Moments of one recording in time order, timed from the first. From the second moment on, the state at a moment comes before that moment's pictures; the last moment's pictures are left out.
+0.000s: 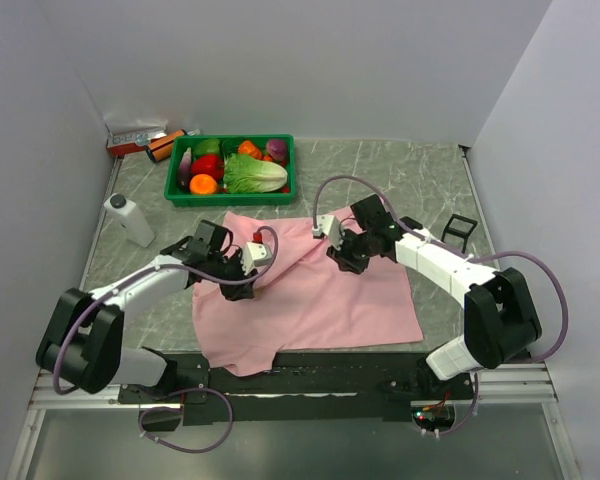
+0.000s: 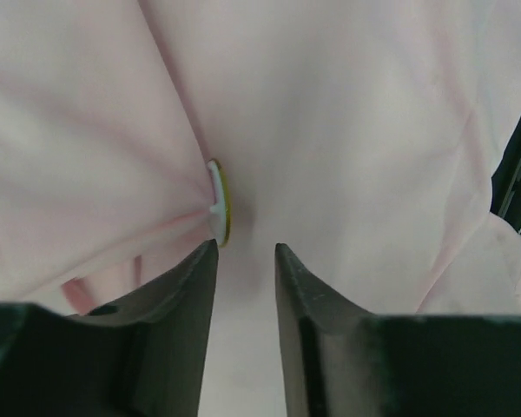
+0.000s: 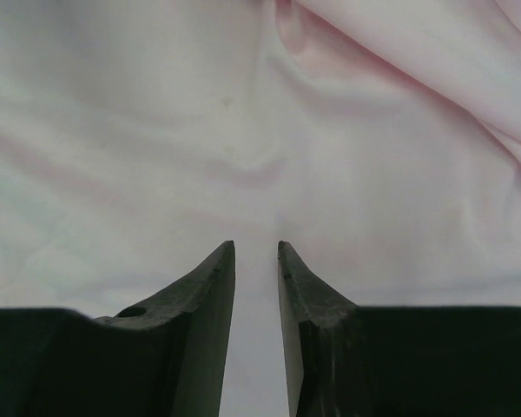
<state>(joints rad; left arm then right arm) -0.44 1.36 0.73 -0.40 0.60 0.58 0.49 1.47 1.00 -0.58 -0.37 -0.69</state>
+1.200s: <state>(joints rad) 0.12 1.23 0.76 -0.30 0.71 -0.17 0.84 1.91 1.25 -0.29 -0.55 -0.91</state>
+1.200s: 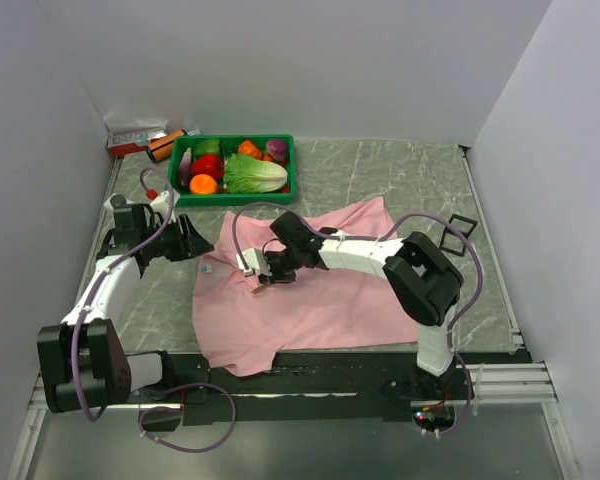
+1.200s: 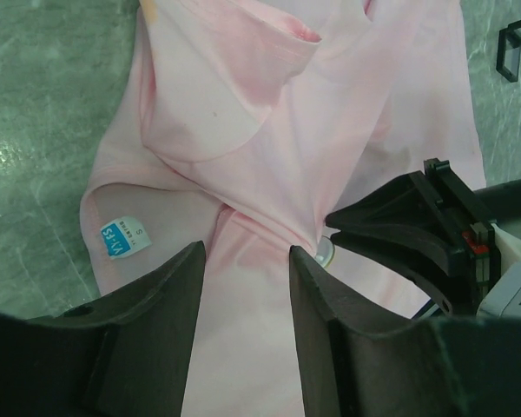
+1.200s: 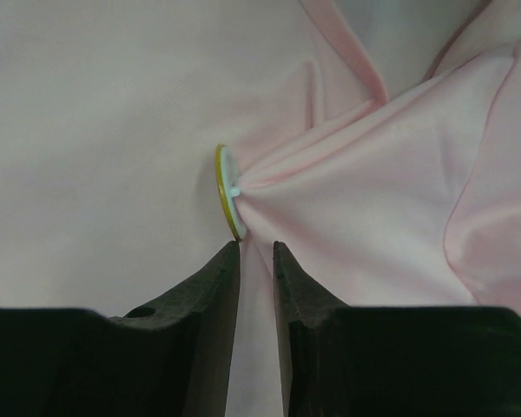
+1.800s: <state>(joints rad) 0.14 1.22 0.75 -0.30 0.71 -0.18 0.88 1.95 1.31 -0.38 -0.57 -0.98</state>
